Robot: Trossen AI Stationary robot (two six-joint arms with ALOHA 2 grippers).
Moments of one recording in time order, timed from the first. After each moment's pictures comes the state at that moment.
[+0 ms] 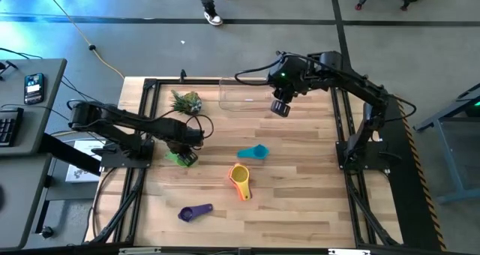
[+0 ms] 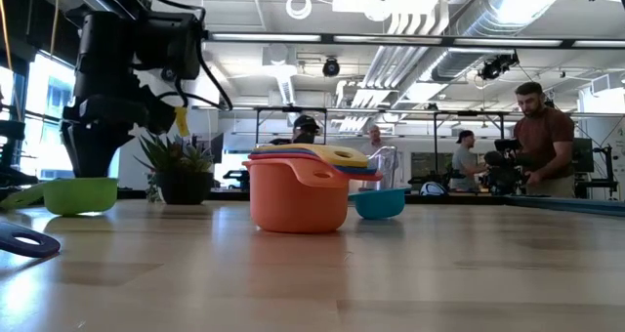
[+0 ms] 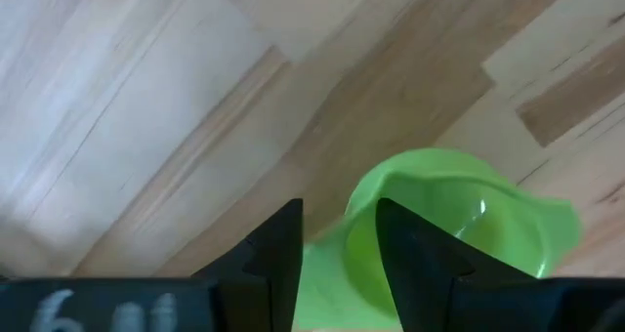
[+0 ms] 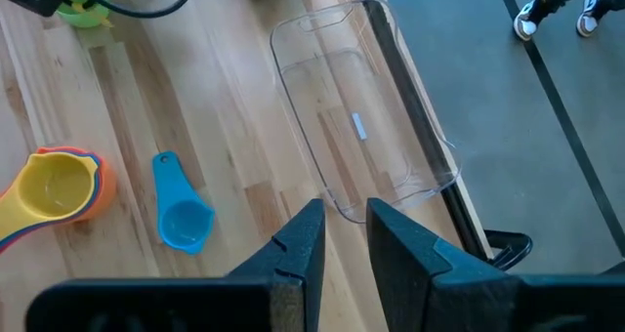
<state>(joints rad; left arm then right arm) 0.03 1.39 0.70 -0.90 0.00 -0.76 -0.20 1.78 2.32 -1.57 0.23 0.05</state>
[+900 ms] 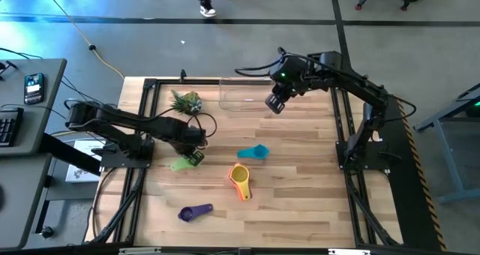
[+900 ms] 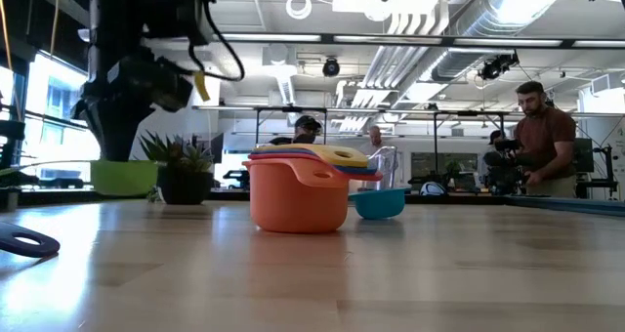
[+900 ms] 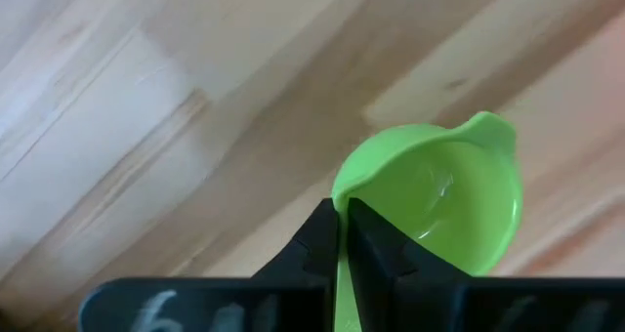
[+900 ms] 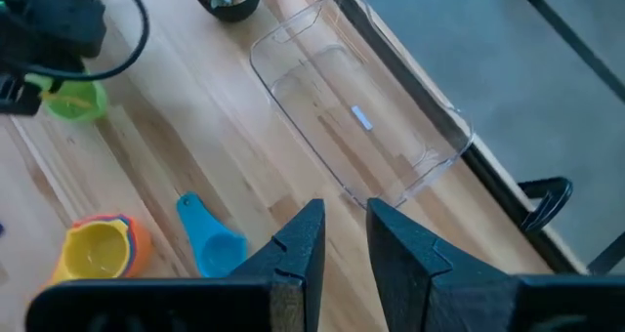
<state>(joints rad) -0.01 1.35 0.78 -0.86 0.02 -0.86 -0.20 1.78 2.32 -1.57 0.25 0.34</state>
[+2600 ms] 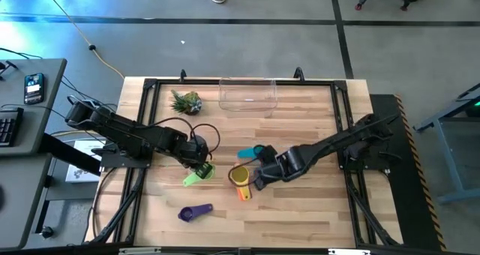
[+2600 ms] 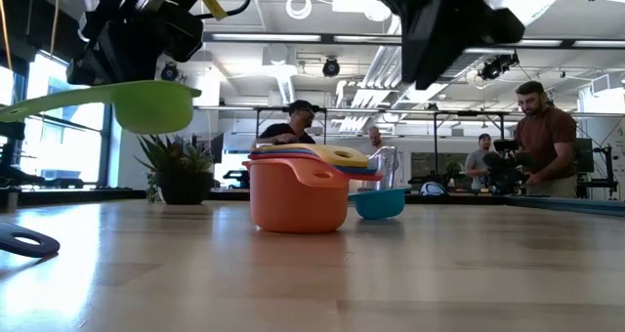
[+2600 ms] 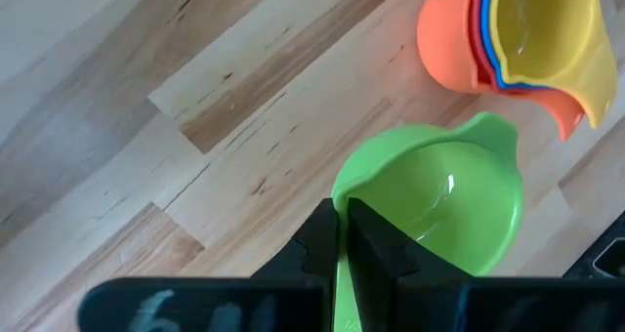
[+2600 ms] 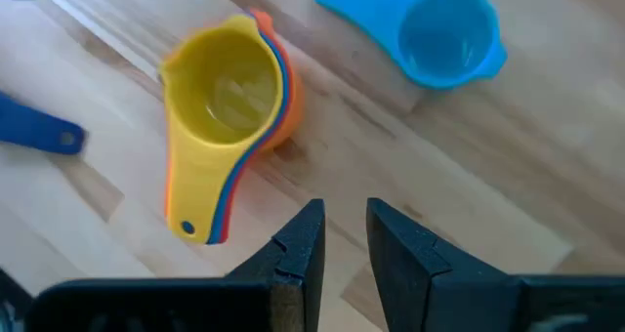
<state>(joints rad) -0.25 1.35 0.93 -0.78 -0.01 -1.15 0.36 1.78 1.48 -0.98 0.24 1.29</state>
